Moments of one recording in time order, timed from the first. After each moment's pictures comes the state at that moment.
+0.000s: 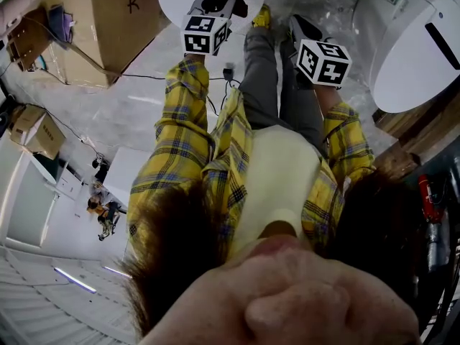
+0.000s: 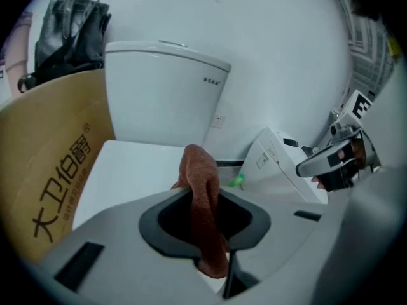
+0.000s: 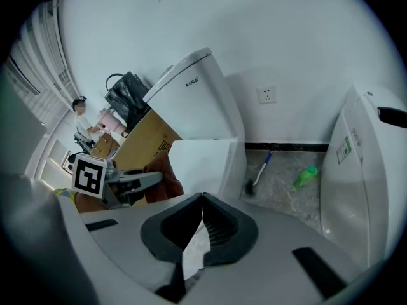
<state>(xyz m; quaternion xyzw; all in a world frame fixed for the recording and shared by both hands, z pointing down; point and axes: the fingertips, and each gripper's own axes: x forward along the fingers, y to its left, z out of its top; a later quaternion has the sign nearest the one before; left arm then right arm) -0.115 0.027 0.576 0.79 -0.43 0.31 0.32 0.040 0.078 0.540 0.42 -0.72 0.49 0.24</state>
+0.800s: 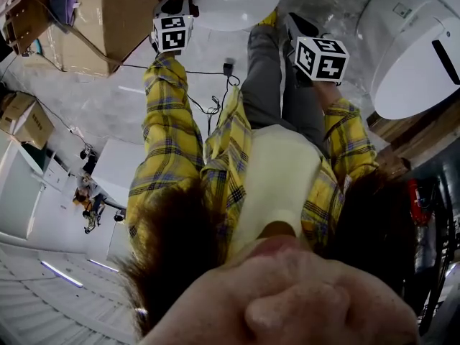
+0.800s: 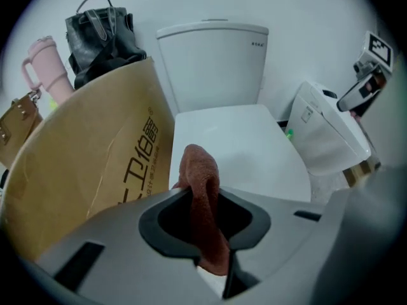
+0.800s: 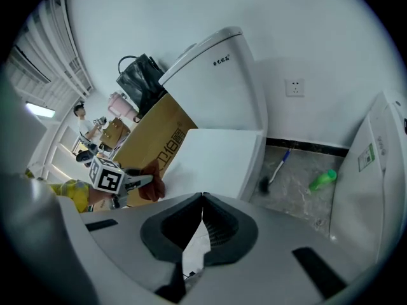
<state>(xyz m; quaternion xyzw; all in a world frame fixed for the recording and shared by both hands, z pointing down) -0.310 0.063 0.614 0.67 -0.52 0.47 0.26 -0.018 0.081 0.546 0.36 -0.75 0.49 0.27</state>
